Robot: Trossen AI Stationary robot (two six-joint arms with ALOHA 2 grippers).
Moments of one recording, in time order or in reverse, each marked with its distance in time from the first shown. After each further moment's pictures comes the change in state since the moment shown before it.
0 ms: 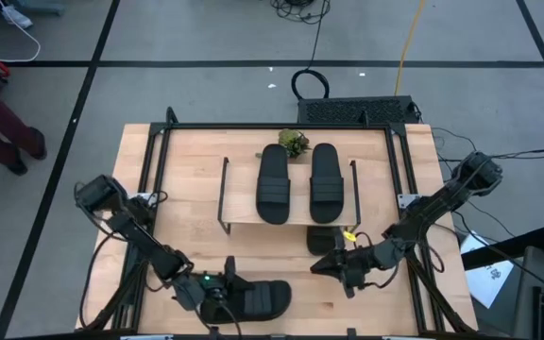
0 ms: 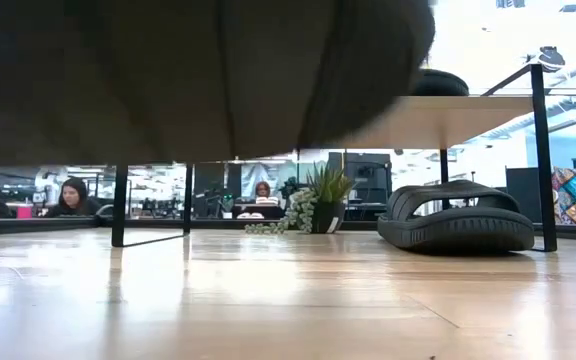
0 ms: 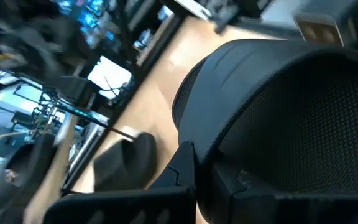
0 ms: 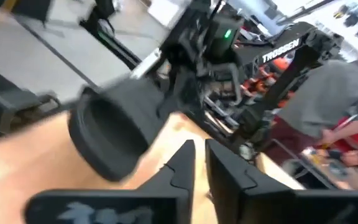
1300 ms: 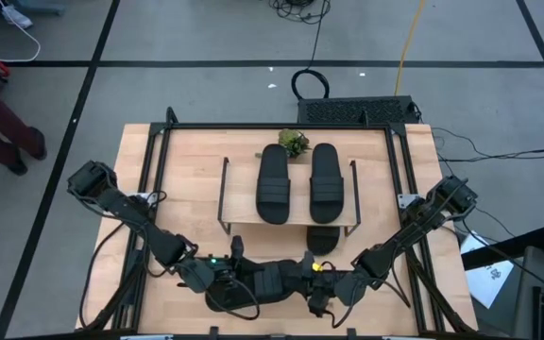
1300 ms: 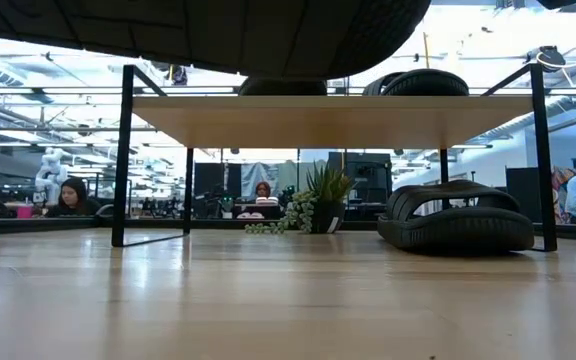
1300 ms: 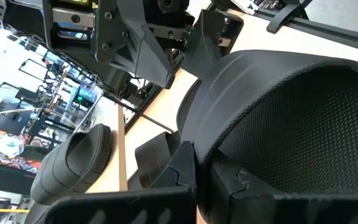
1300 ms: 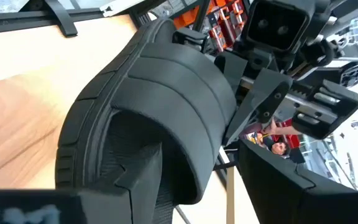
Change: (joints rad) left arm 0.138 -0.168 0.152 -0.312 0.049 -0.007; right arm 0.000 0.356 0.469 -0.310 0.236 -0.312
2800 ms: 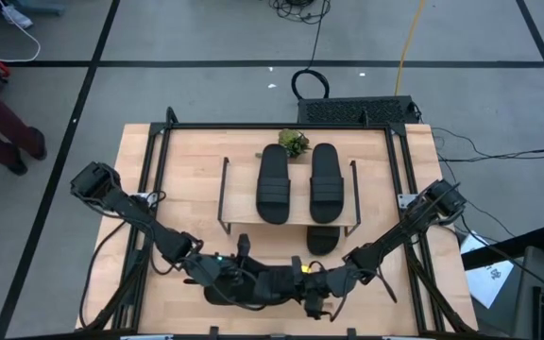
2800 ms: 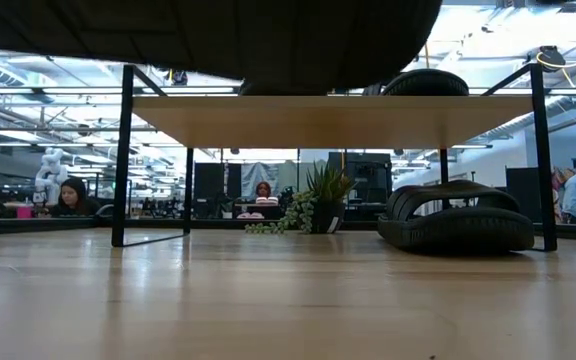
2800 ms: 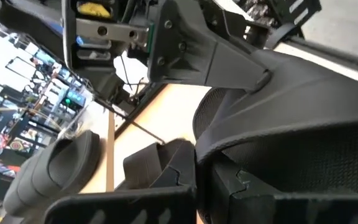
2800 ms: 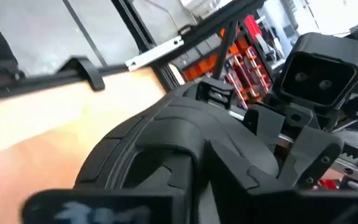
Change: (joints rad) left arm 0.071 0.036 0.004 0.101 0.088 -0.016; right arm -0.095 0.093 -0.005 0.237 -0.264 -0.020
